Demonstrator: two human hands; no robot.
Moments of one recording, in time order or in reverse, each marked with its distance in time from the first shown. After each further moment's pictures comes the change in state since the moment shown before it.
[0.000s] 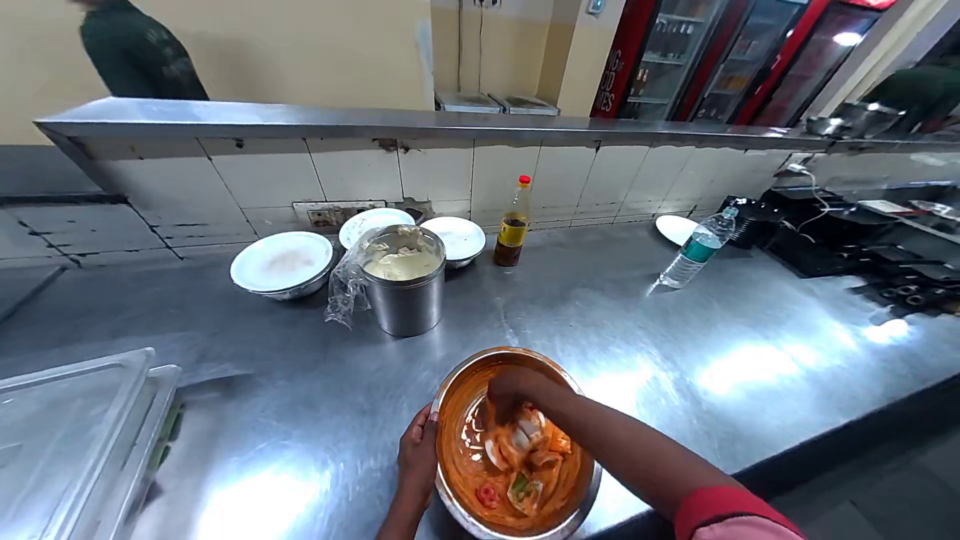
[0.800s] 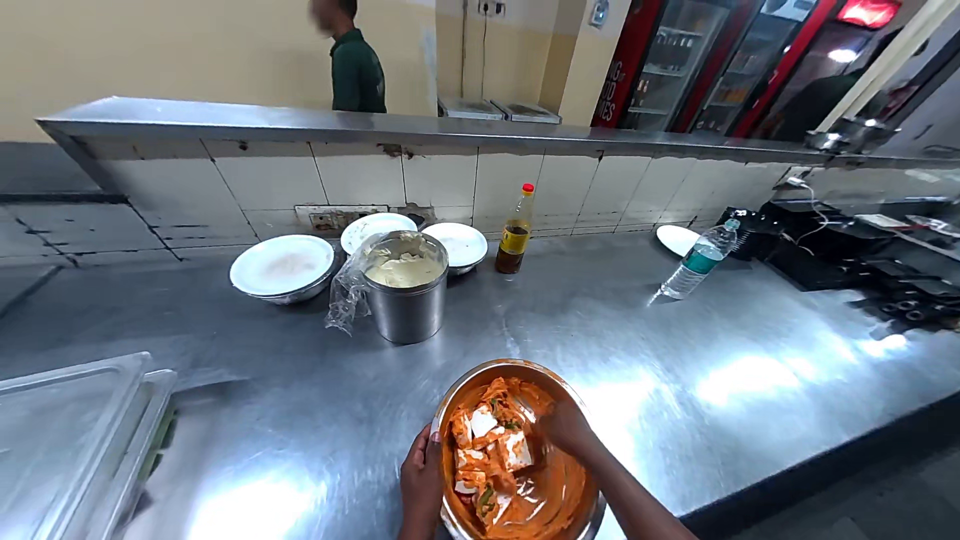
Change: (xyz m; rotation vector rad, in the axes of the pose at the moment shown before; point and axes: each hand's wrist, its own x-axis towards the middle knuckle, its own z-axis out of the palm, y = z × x) left_hand -0.017 -0.005 0.006 0.030 0.090 0.026; right_hand -0.051 0.036 0.074 0.854 0.329 0.427
